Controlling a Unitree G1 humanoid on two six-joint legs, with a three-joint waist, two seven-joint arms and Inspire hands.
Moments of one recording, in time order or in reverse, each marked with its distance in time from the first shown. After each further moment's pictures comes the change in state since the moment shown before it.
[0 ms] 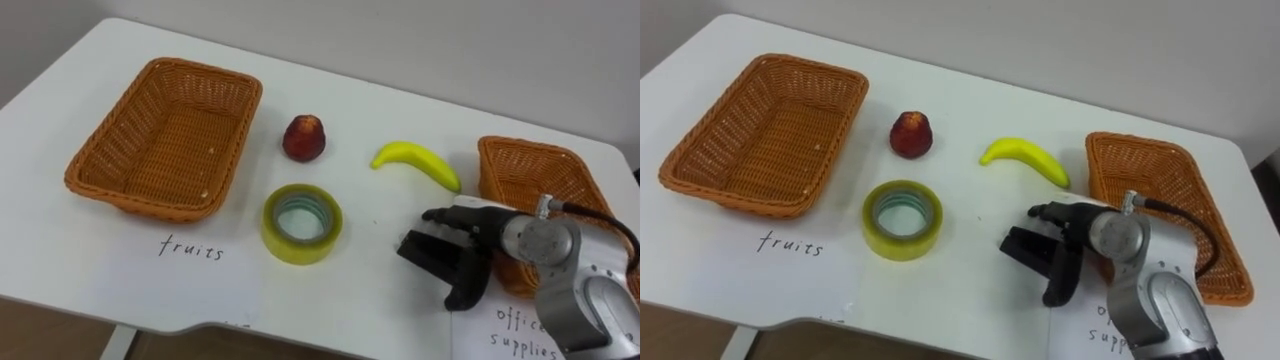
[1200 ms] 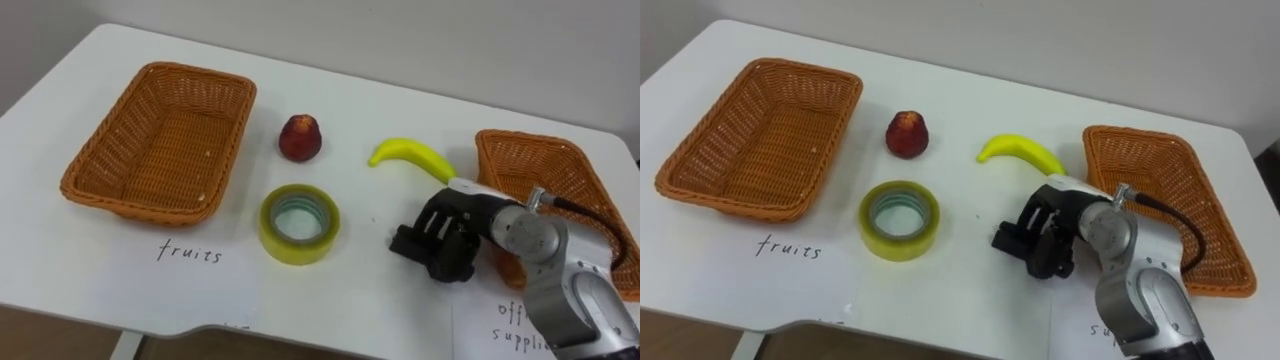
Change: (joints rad) left arm -0.002 -0.004 -0.077 -0.009 -0.092 -0.011 0.103; right arm -0.022 0.015 0.036 0.012 0.039 0.009 -0.136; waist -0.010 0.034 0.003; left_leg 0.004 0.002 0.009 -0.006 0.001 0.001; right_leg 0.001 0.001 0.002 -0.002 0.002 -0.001
